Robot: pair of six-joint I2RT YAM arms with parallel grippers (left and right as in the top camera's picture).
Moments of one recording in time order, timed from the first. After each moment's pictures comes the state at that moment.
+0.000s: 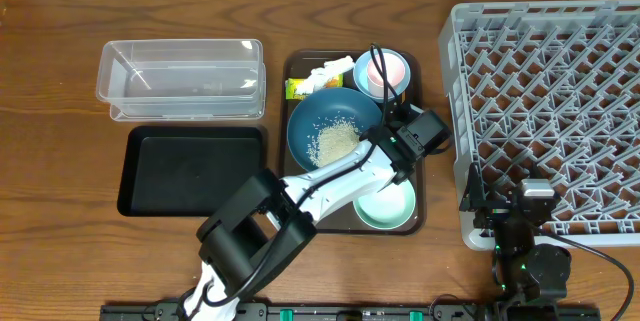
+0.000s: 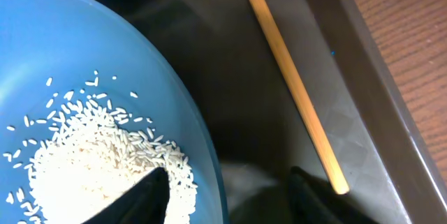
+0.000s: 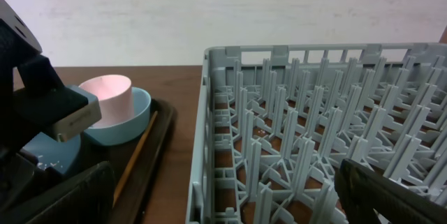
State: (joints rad) left arm -0.92 2.04 1.43 -0.60 -0.33 -0.38; right arm 0.03 0.01 0.01 -0.07 0.02 0.04
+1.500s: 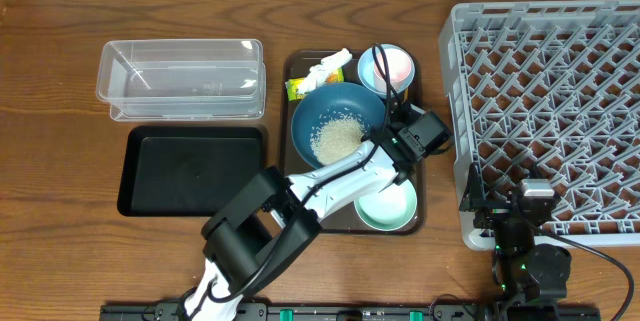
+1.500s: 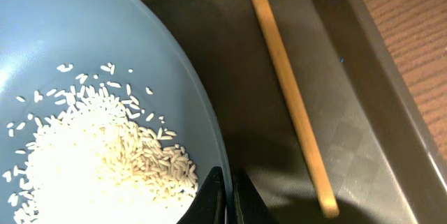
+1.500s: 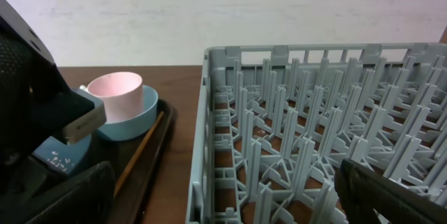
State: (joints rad) left arm -0.92 2.06 1.43 -0.58 -0.35 -0.38; right arm 0.03 0.01 0.01 -0.07 0.02 0.04
